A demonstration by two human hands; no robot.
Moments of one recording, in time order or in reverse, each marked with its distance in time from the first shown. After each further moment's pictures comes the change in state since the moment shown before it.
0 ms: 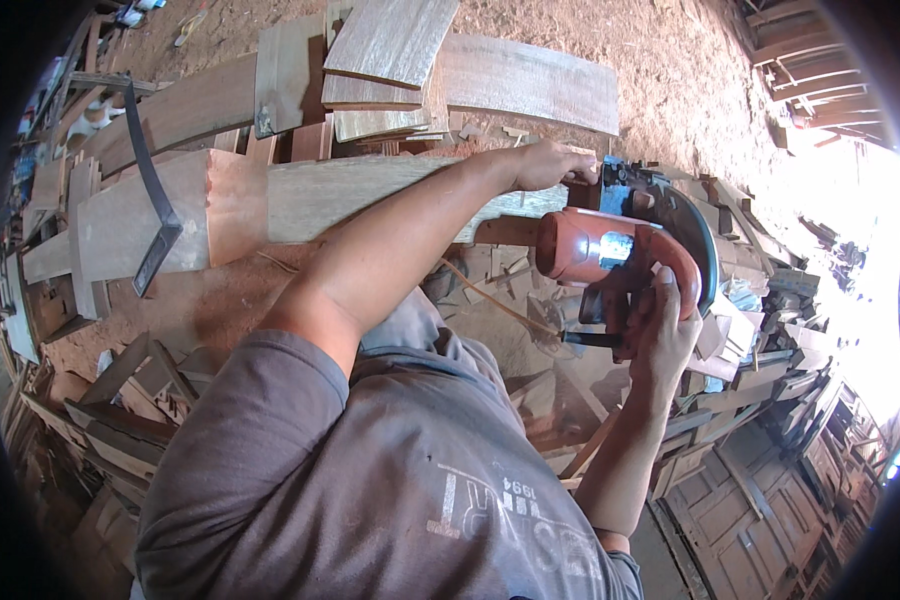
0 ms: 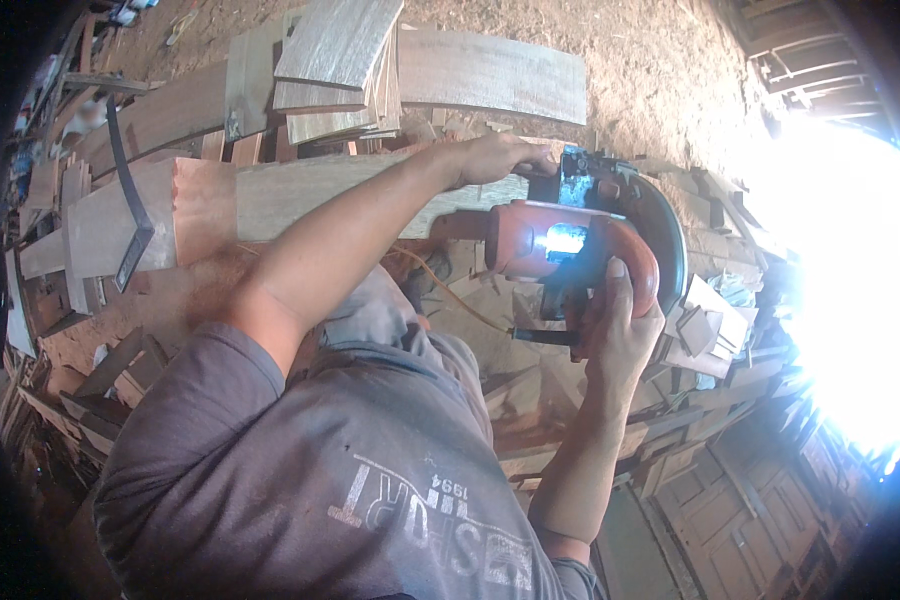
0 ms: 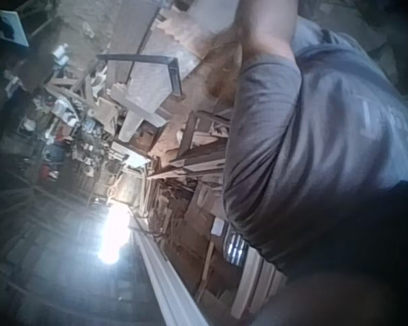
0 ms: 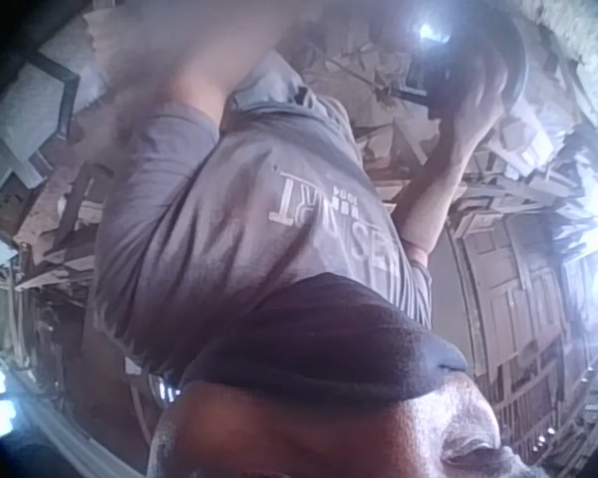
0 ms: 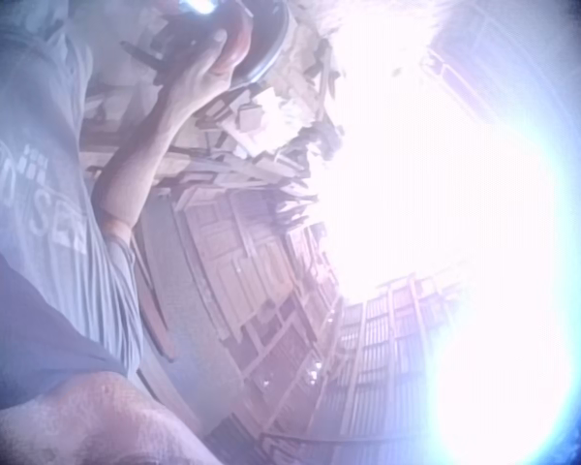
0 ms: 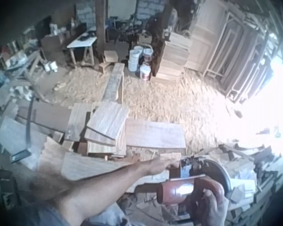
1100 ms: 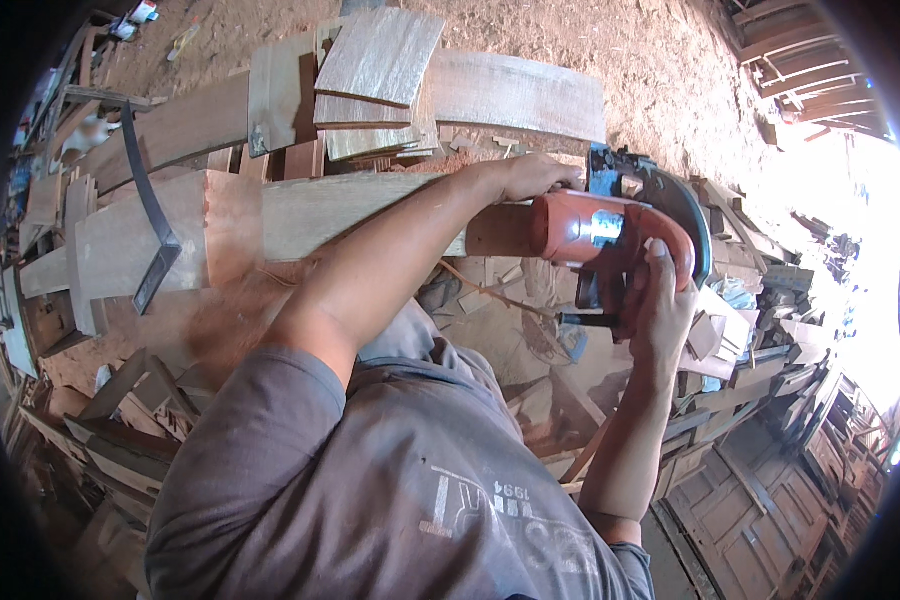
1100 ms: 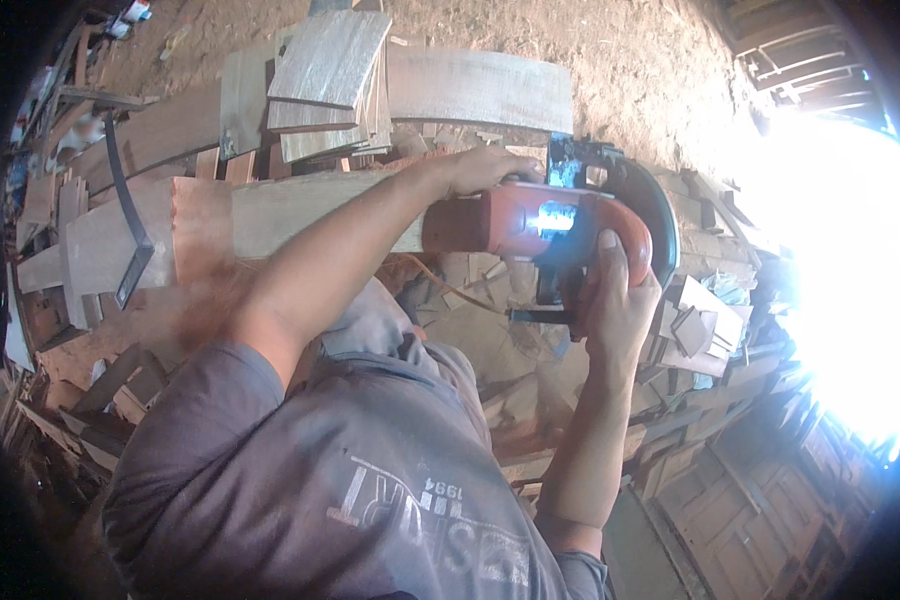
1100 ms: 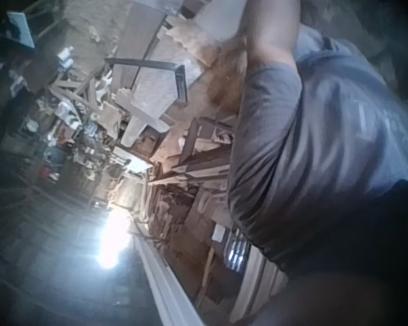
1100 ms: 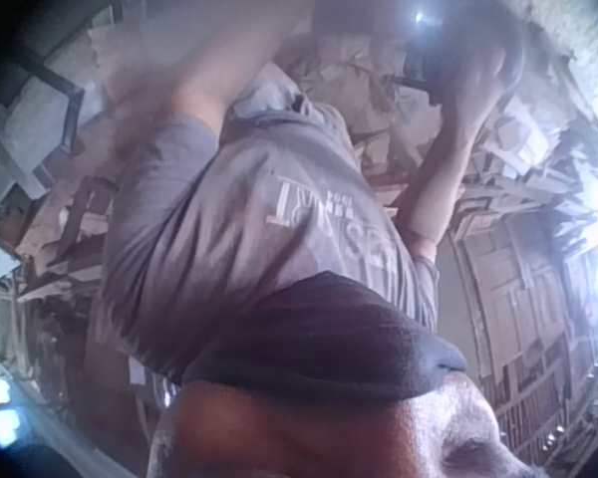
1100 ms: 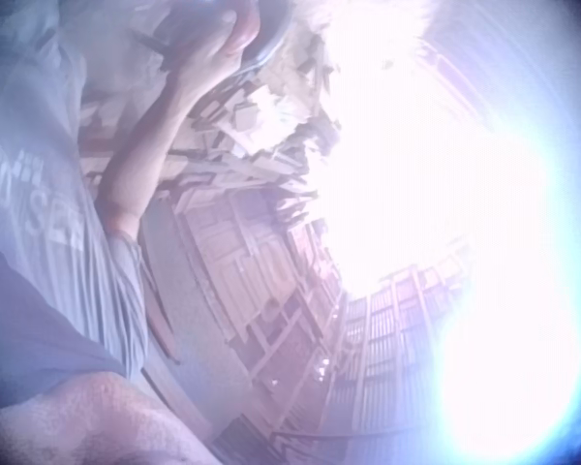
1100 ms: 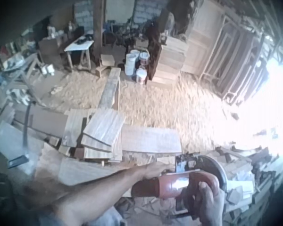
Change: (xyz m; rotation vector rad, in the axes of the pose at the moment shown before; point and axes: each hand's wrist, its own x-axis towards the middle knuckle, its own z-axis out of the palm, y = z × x) left_hand 0.007 -0.005 -0.007 -0.003 0.007 -0.057; right_hand 0.032 -0.011 0.012 -0.004 -0.031 -0.036
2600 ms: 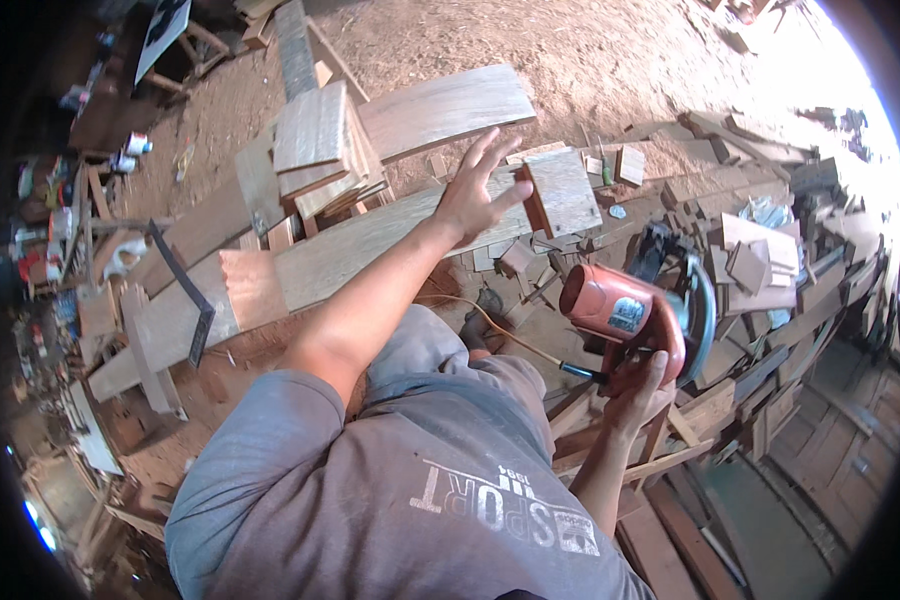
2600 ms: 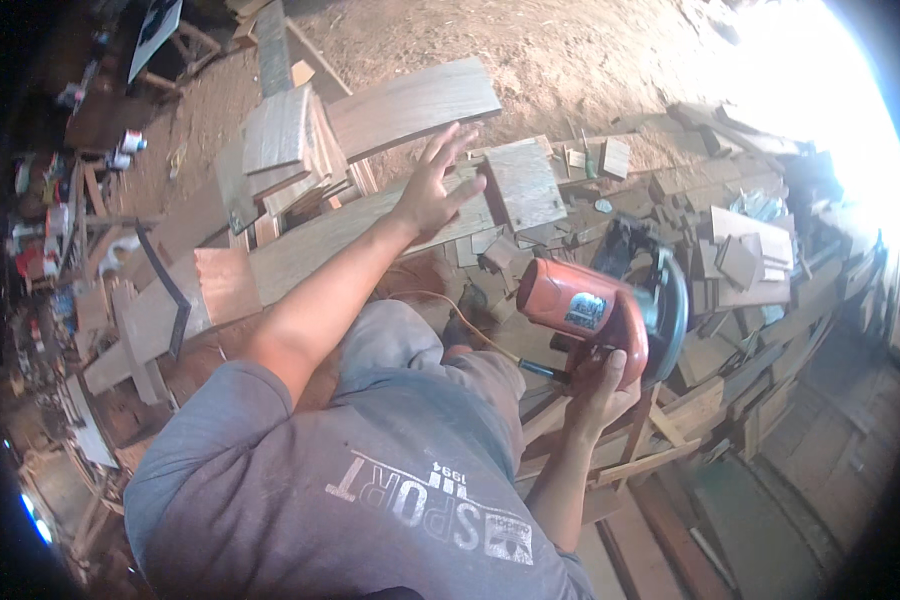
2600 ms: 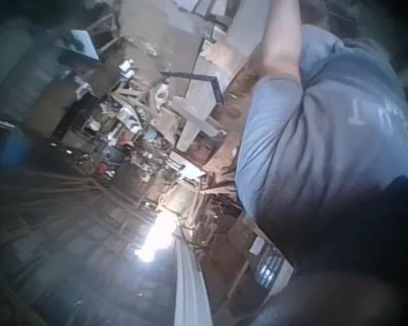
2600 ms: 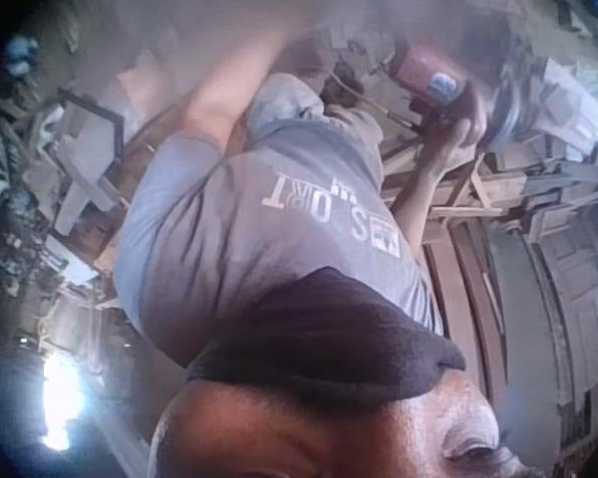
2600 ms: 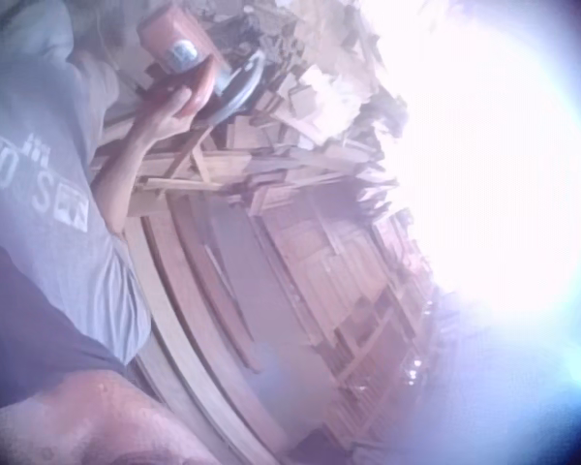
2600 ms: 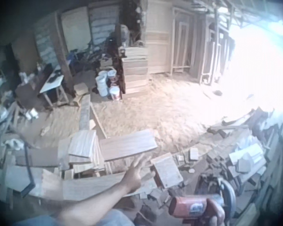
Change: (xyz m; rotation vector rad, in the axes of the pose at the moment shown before) left_hand -0.034 -0.013 0.050 0.661 0.469 0.488; right_hand -0.144 0.124 -0.067 0.410 0.358 -0.214
